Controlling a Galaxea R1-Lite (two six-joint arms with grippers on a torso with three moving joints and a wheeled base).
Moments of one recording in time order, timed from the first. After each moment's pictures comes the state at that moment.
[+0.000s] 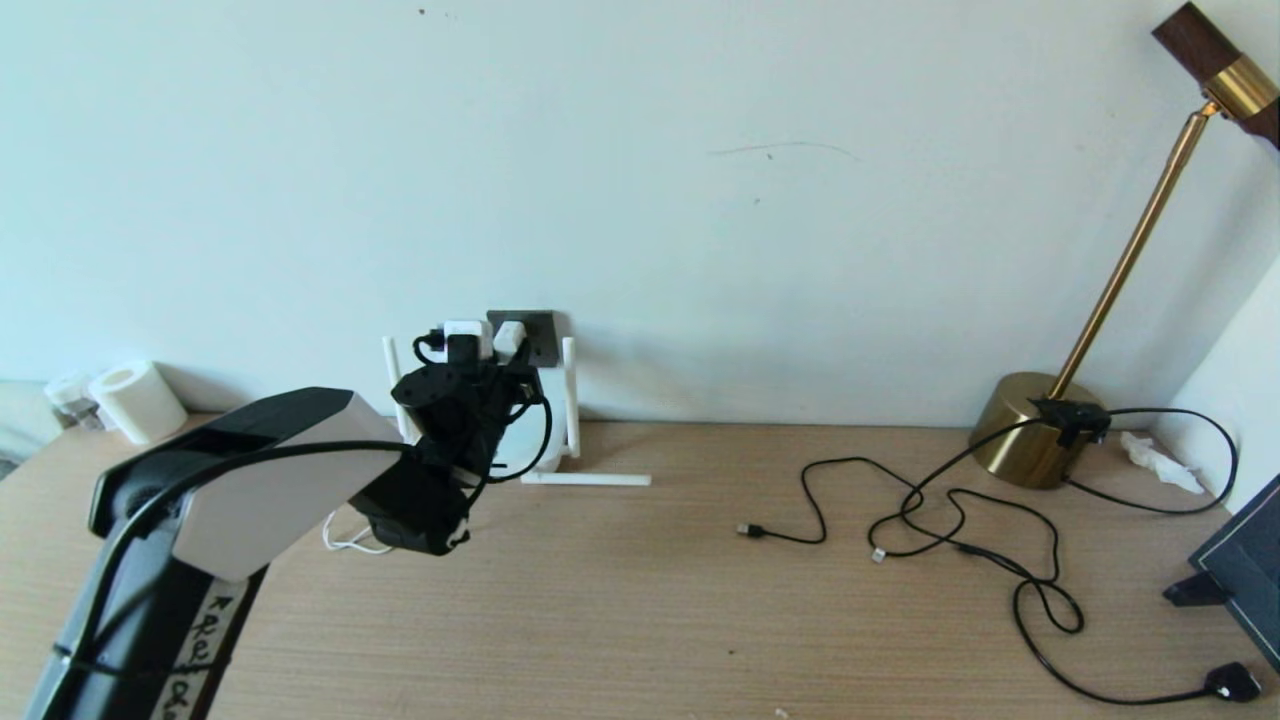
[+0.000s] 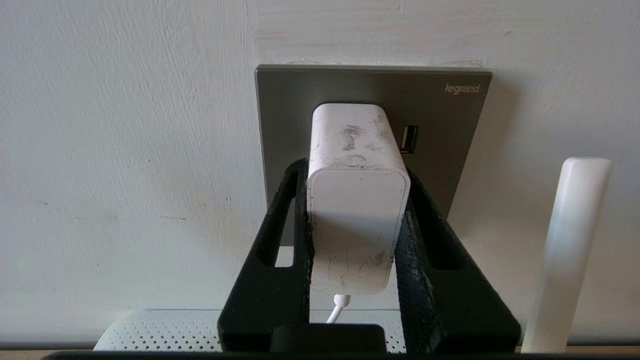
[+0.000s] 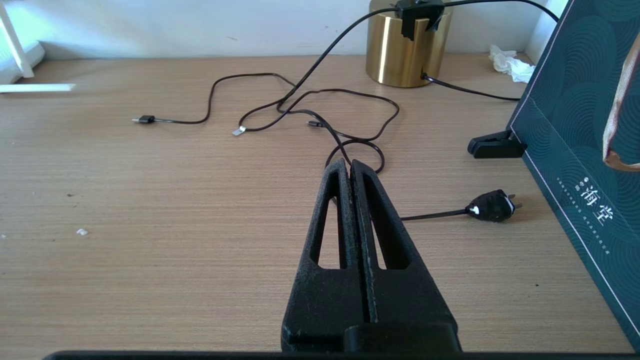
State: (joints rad) left arm -0.25 2.50 -1.33 -1.47 0.18 0.08; right arm 0.00 0.00 0.00 -0.01 -0.03 0.04
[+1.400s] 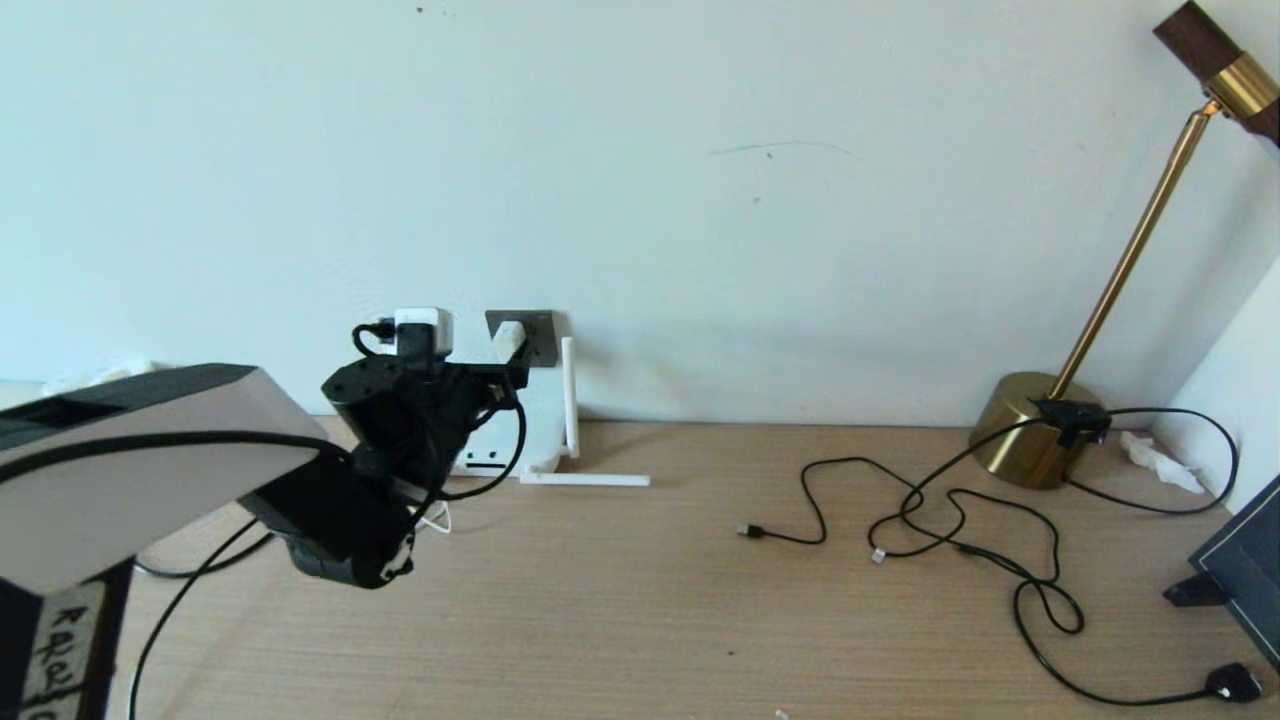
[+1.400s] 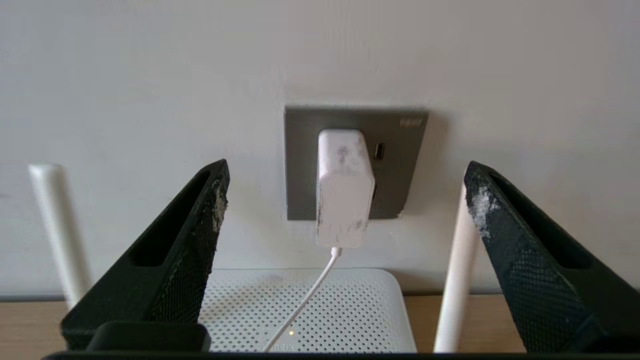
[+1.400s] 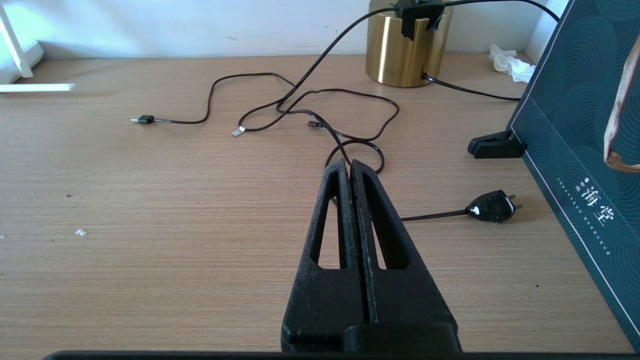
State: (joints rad) left arm -0.27 2.23 -0.96 -1.52 0.15 0.07; right arm 0.00 0.00 0.00 -0.01 -0.03 0.04
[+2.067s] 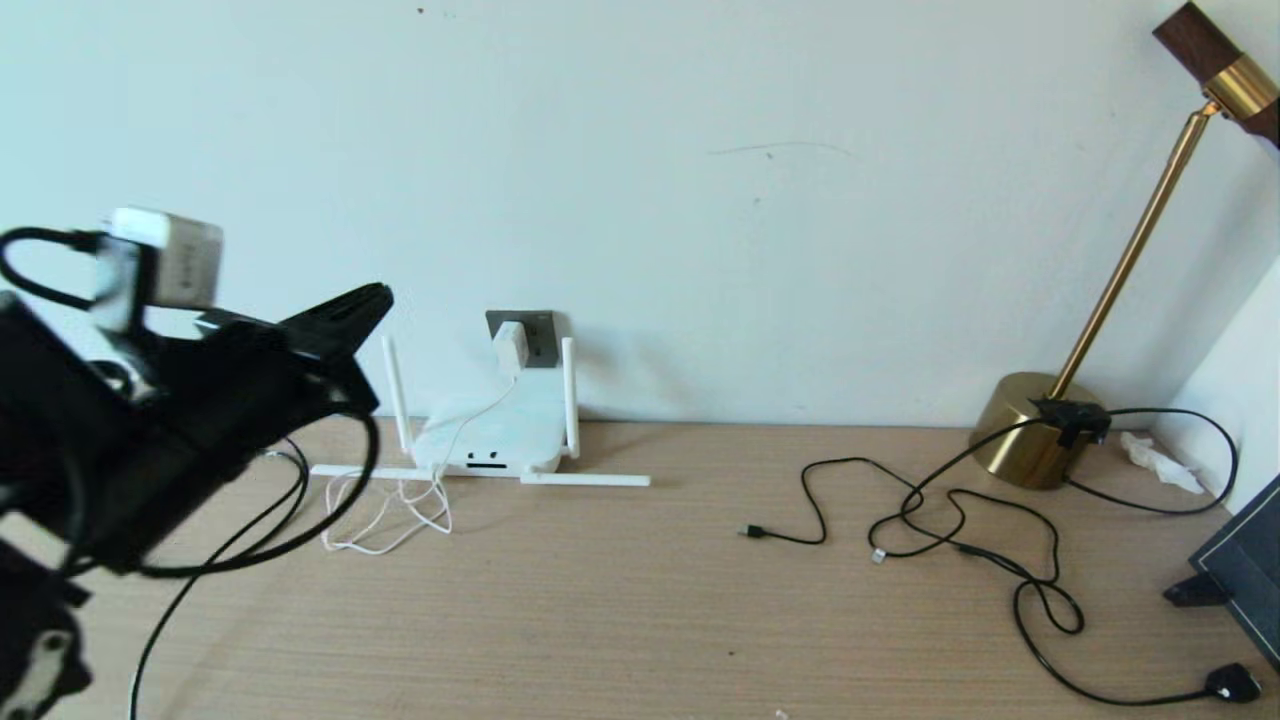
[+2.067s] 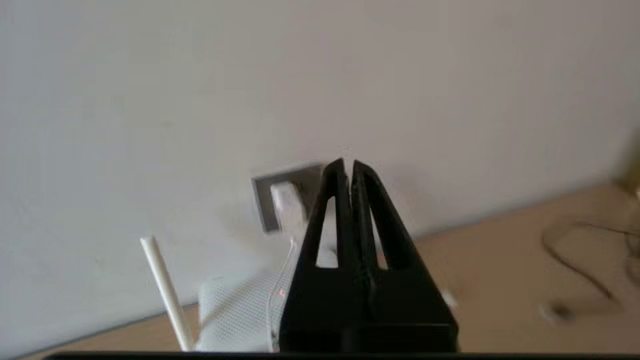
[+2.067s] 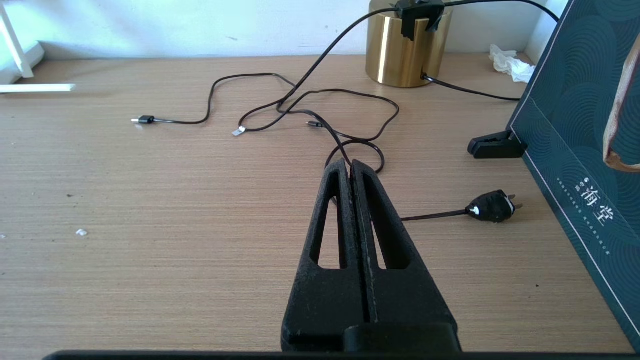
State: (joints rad) left arm -0.20 1.49 -0.55 -1.17 -0.16 0.15; right arm 0.00 0.00 0.00 -0.01 -0.03 0.04
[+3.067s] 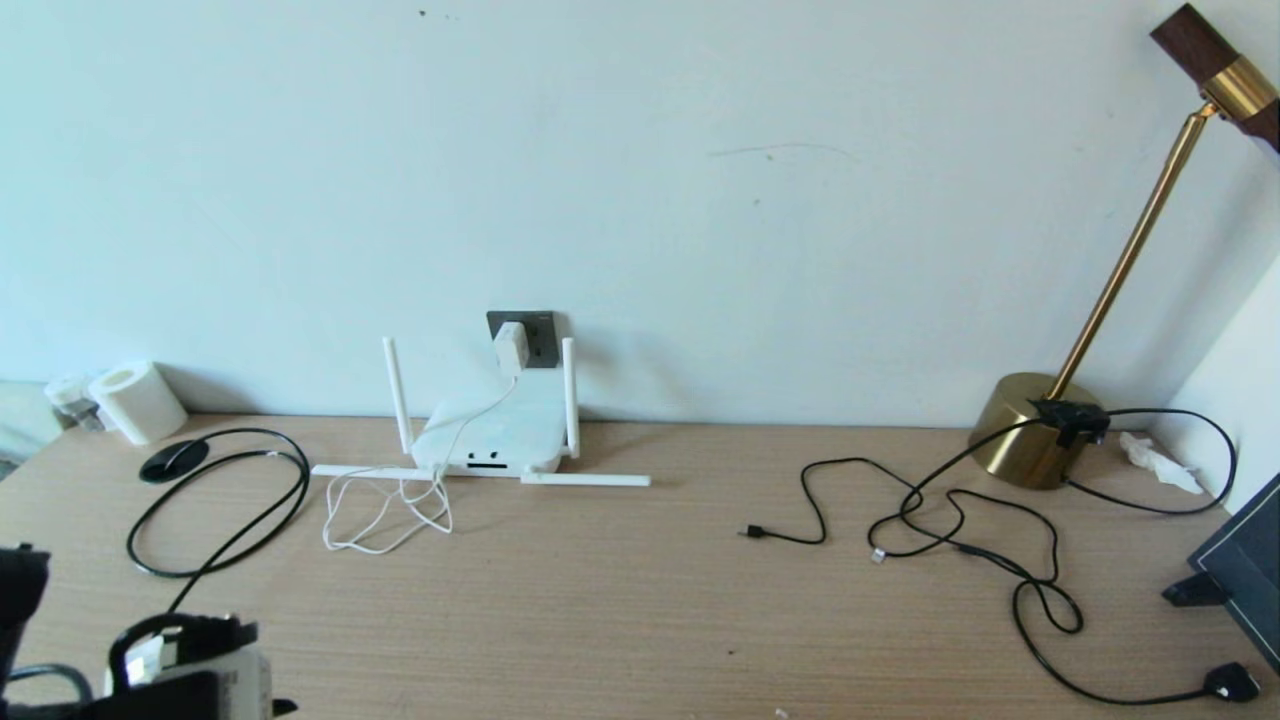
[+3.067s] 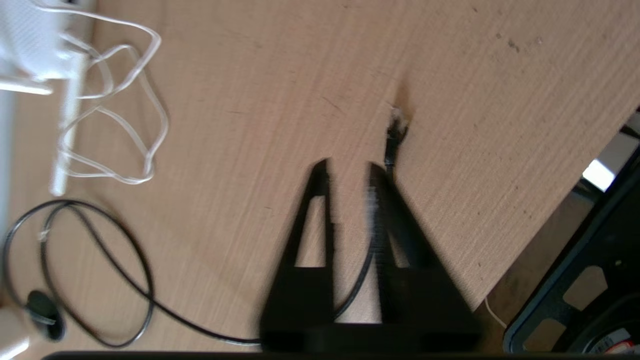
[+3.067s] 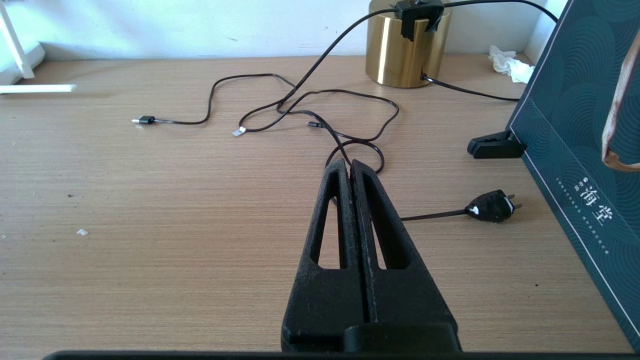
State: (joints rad) left arm -0.01 1.13 -0.48 0.25 -0.24 1.16; right arm 0.00 0.00 0.00 -0.01 -0.03 0.04
